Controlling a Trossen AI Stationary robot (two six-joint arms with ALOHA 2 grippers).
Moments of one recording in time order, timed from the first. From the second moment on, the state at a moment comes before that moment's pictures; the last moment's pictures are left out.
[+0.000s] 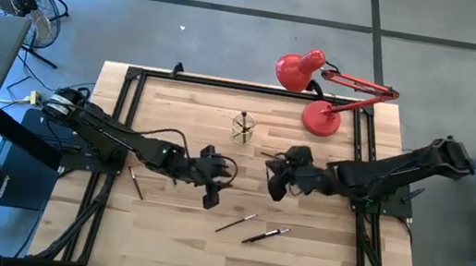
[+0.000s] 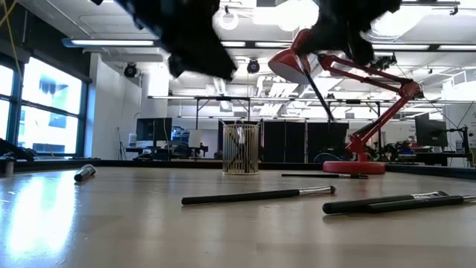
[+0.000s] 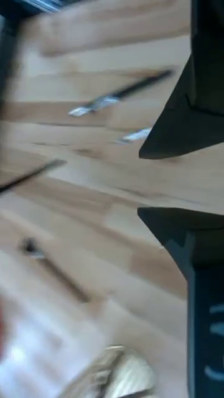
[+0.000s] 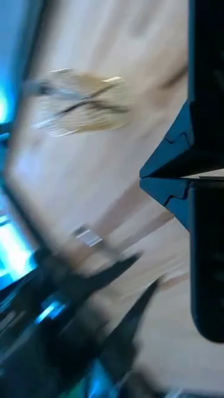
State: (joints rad) left arm -0.25 1.52 0.98 -0.05 -0.32 -0.40; right arm 0.27 1.26 0.83 -0.13 0.59 0.74
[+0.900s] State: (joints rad) left arm -0.16 1.52 0.98 0.47 -0.33 -0.41; right arm 0.28 1.19 0.84 0.36 0.58 0.28
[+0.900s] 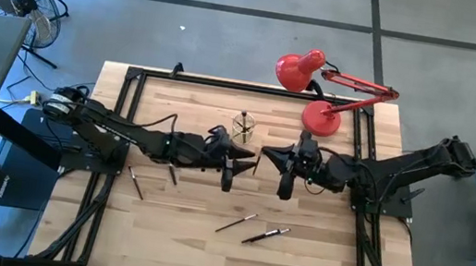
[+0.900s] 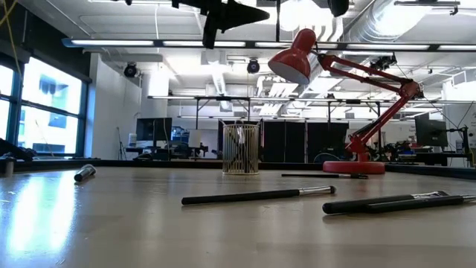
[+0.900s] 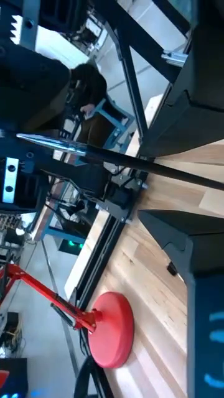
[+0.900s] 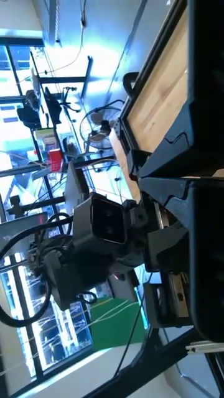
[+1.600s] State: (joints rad) left arm -0.16 1.57 1.06 0.47 -0.32 -0.21; right arm 0.25 1.19 0.84 0.37 0.54 0.26
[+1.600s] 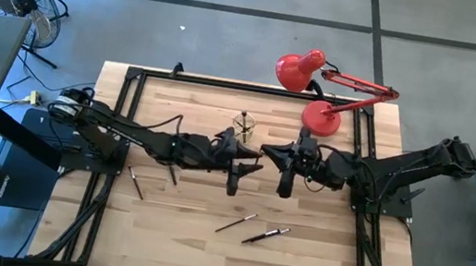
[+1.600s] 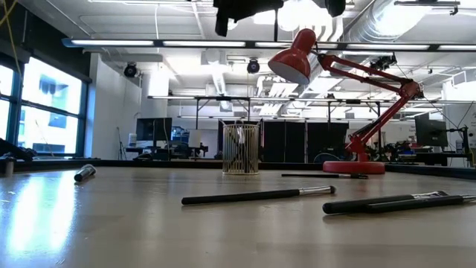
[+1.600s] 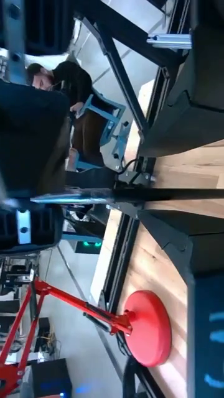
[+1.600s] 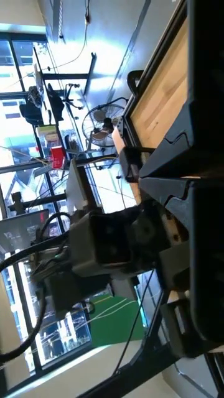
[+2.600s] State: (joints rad) left arm -0.16 1.57 1.06 0.39 -0.40 -0.27; right arm 0.25 1.16 0.84 0.23 0.52 0.24
